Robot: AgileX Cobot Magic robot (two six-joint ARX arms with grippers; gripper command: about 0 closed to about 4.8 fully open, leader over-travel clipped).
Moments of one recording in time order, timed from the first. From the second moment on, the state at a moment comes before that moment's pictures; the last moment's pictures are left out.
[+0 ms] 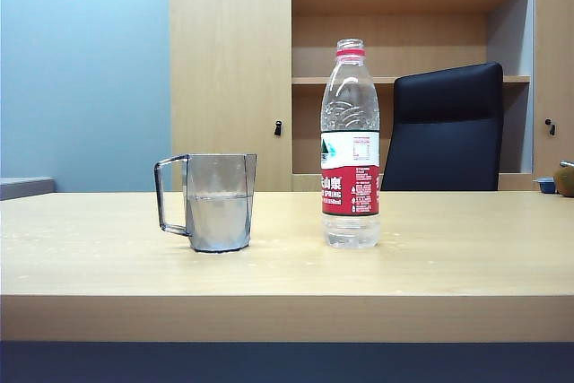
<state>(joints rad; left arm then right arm) -0.04 0.00 0.01 -0.18 0.00 -0.06 0.08 0.00 0.01 -0.19 0.02 -0.10</state>
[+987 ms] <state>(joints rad) -0.04 0.00 0.01 -0.18 0.00 -0.06 0.08 0.00 0.01 -0.11 0.02 -0.10</state>
